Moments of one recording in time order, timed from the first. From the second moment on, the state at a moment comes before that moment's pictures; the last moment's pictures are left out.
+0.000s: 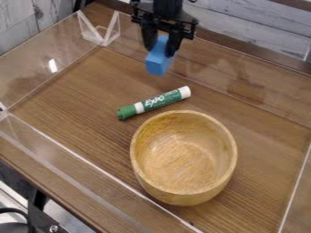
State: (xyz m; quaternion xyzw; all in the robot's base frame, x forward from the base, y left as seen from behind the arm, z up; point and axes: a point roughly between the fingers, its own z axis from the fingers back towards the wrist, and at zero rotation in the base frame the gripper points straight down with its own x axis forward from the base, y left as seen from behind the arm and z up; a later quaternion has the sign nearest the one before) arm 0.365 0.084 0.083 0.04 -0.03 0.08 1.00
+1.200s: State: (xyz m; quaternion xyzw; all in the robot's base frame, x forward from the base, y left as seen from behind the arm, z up) arm 0.363 0.086 0.082 0.04 -0.03 0.08 1.00
